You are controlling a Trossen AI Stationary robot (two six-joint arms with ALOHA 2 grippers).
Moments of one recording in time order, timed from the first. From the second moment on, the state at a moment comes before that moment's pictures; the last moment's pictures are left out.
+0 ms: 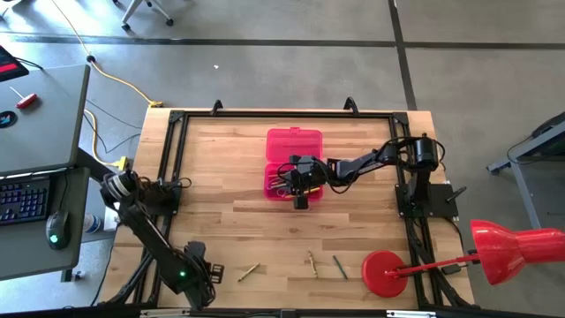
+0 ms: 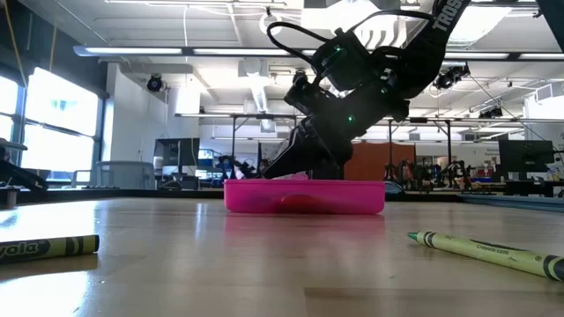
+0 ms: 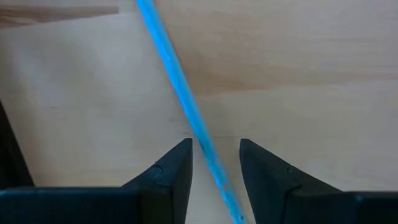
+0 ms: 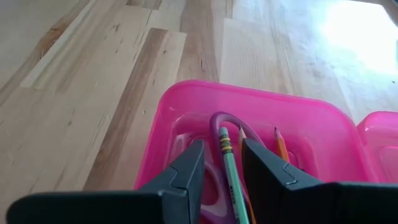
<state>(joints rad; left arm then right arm) -0.98 1.81 1.12 -0.90 0.03 -2.43 -0.12 1.88 0.89 0.44 -0.12 -0.20</state>
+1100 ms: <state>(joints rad) -0.84 1.86 1.07 -0.87 -0.46 -2.12 -0.12 1.88 0.89 0.45 -0.15 -0.12</state>
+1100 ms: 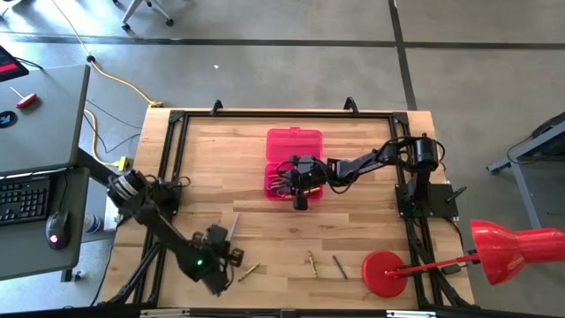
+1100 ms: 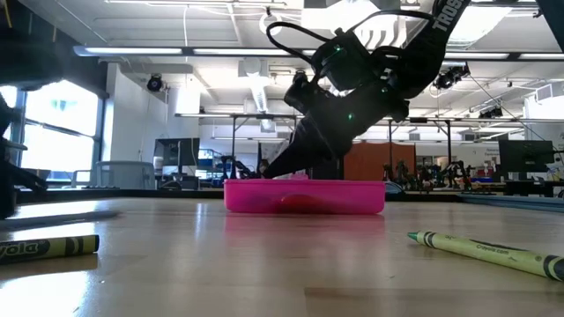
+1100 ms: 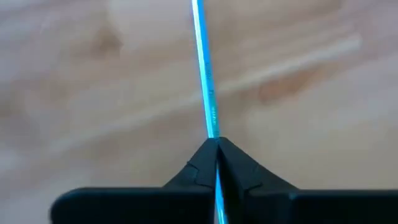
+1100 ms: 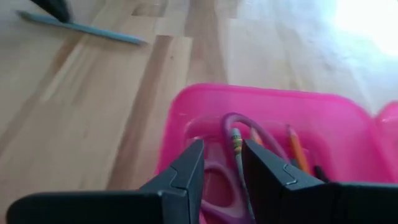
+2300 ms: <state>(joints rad) -0.60 2.02 1.05 -0.80 -0.71 -1.80 0.08 1.88 0.89 0.54 -0.17 -0.16</state>
